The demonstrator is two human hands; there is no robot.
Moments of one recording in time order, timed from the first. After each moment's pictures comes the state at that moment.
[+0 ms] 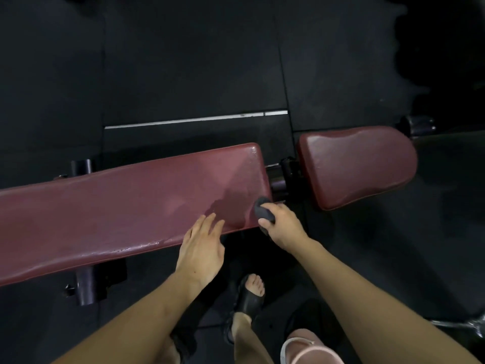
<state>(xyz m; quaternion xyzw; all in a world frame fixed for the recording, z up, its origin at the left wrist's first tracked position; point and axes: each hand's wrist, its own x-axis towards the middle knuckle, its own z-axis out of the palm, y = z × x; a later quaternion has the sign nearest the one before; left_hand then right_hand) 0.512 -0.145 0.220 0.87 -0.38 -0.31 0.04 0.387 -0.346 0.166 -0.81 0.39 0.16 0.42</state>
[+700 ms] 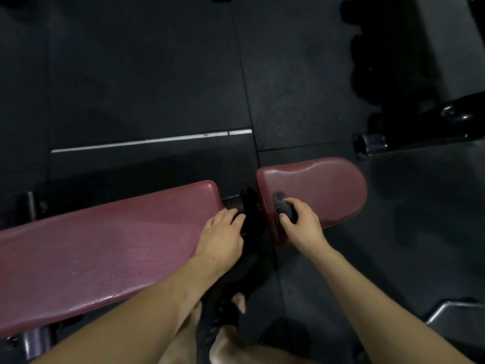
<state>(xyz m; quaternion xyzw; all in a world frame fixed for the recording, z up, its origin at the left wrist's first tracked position) 0.515 -0.348 0.227 0.81 -0.48 -0.33 0.08 0.358 -0.515 0.230 -0.76 0.51 0.06 0.41</state>
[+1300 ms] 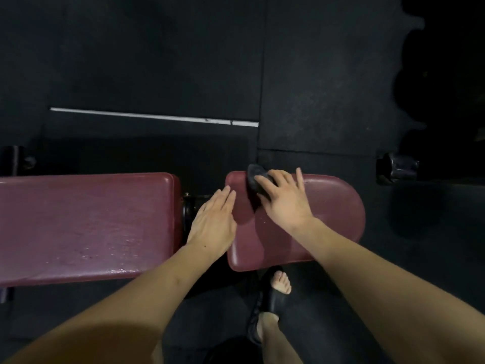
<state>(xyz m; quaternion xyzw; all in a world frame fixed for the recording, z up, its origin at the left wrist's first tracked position) 0.459 -0.486 0.152 0.88 -0.34 -0.33 0.08 0.373 -0.681 0.118 -0.97 0.18 0.07 0.17</state>
